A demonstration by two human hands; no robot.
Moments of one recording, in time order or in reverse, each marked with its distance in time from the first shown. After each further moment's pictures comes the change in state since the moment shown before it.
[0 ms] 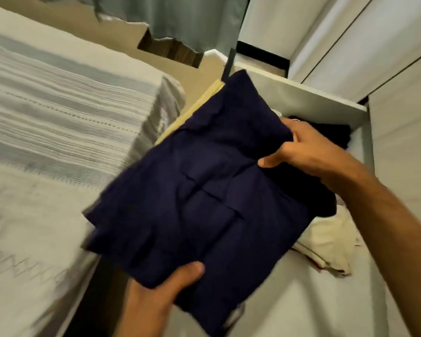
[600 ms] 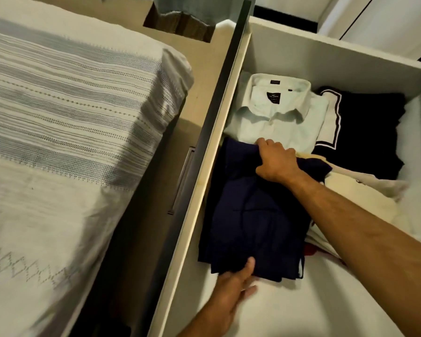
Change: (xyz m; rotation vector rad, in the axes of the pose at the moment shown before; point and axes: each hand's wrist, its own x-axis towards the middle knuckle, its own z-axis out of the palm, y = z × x) left_hand 0.091 -0.201 0.060 0.032 -0.094 -0.701; right_hand 0.172 0.176 0.110 -0.782 0.002 0.035
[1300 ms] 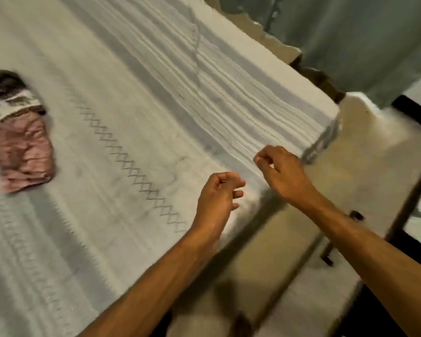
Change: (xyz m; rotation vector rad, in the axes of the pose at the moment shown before) left_hand -0.206 0.246 -0.265 -0.140 0.347 0.696; right_hand -0.076 -0.400 -0.055 0.358 0.160 -0.643
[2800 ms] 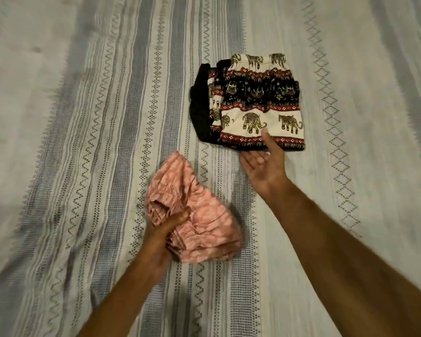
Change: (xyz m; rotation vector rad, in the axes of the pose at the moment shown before) left_hand 0.111 -0.074 -0.673 -0.962 0.566 0.134; right_hand 0.266 -0.541 0.539 1.278 -0.576 0.618
